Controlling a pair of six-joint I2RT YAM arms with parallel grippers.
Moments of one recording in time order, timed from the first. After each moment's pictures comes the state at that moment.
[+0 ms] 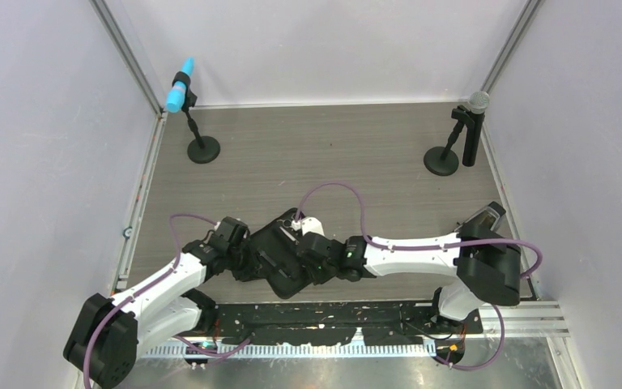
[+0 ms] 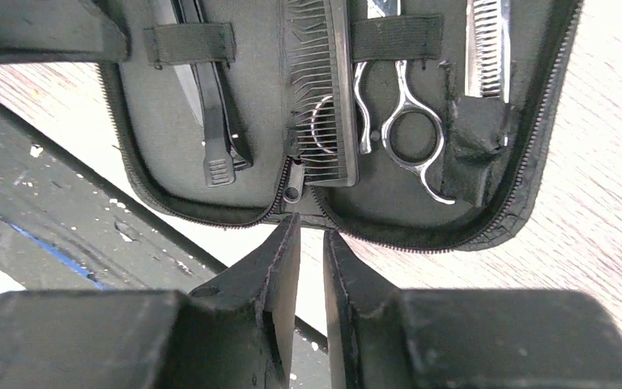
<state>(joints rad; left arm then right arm) -0.52 0.96 0.36 -0.50 0.20 -0.94 1.25 1.54 0.88 -0.33 0.19 0.64</state>
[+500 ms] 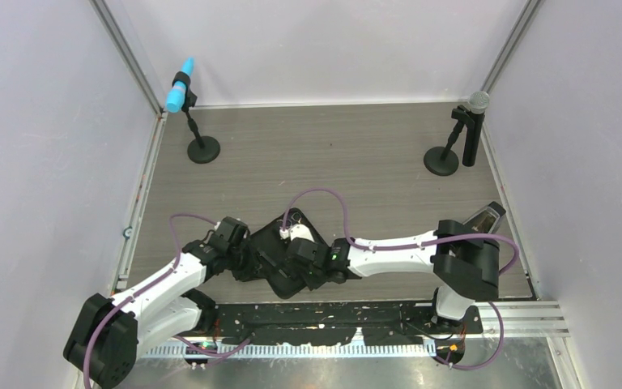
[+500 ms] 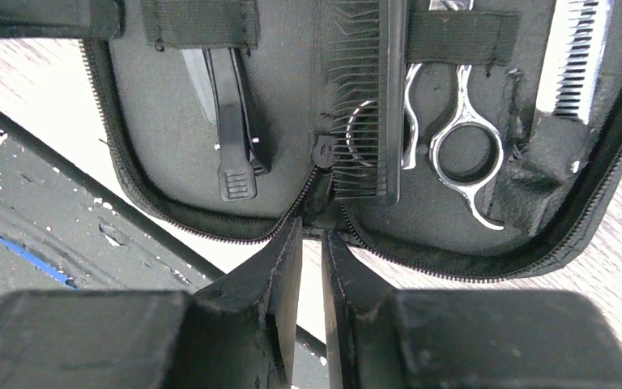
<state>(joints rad) -0.52 0.96 0.36 -0.50 0.20 -0.94 1.28 1.67 0.96 -0.38 0.17 0.59</state>
